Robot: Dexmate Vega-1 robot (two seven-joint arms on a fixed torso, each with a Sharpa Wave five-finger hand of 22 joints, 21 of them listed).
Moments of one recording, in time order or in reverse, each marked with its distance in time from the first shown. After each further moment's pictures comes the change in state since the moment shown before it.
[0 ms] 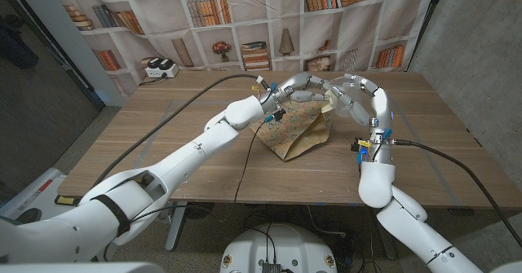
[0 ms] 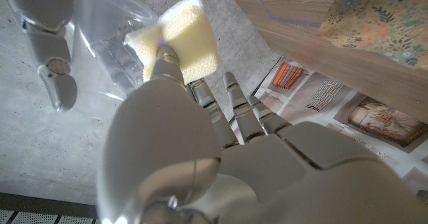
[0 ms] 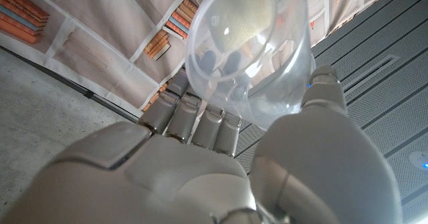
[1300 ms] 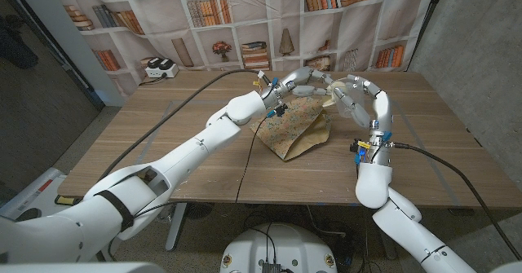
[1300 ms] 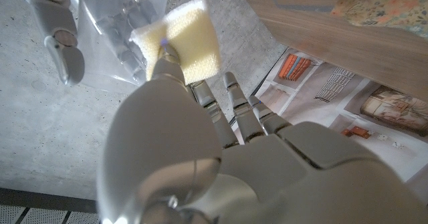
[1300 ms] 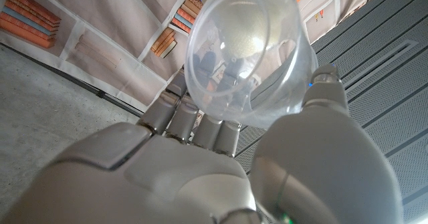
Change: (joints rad) left arm -0.025 -0.013 -0.008 0.002 0.007 -0.019 0.006; left_hand 0.000 0.000 0.000 0.000 0.000 0.000 0.000 -0.009 0.000 0.002 -0.002 0.000 0.005 0.000 0.000 0.000 0.000 0.000 0.000 0.000 0.000; right arm 0.012 0.024 -0.017 0.055 0.019 0.026 -0.027; right_hand 0.010 -0.010 0.000 0.000 -0.023 0.022 0.003 -0.015 0.001 0.018 0.010 -0.023 -0.001 0.009 -0.002 -0.004 0.000 0.003 0.003 0.000 0.005
